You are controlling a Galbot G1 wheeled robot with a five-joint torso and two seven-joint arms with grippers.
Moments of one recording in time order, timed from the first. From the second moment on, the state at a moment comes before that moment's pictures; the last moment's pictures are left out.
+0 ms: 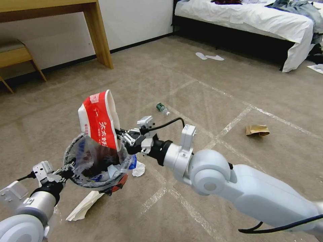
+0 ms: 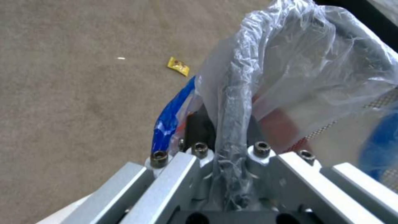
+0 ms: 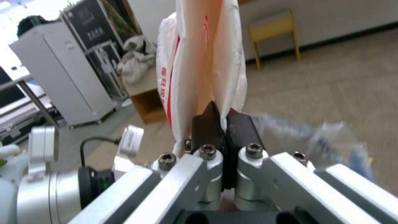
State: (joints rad) left arm 1.63 -1.29 -0.93 -2.40 -1.06 0.58 -0.41; right arm -0.40 0.93 -0.53 2.21 1.24 -0.23 0.23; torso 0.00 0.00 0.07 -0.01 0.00
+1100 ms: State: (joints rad) left arm 1.65 -1.30 -0.93 -2.42 -1.05 0.58 -0.41; right arm -0.46 0.93 -0.62 2.17 1.16 -0.28 0.27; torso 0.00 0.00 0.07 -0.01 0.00
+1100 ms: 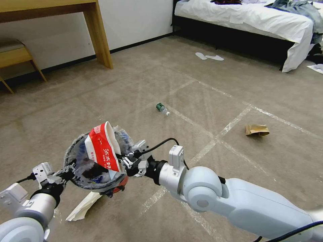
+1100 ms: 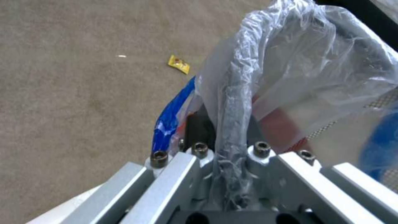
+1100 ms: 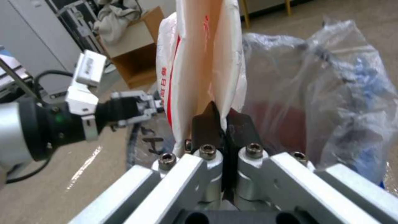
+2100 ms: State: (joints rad) left arm 1.66 -1.31 -0.93 -2.43 -1.04 0.58 -0.41; right arm -0.45 0.95 -0.67 2.10 1.13 -0.28 0.28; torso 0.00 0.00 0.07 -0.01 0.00
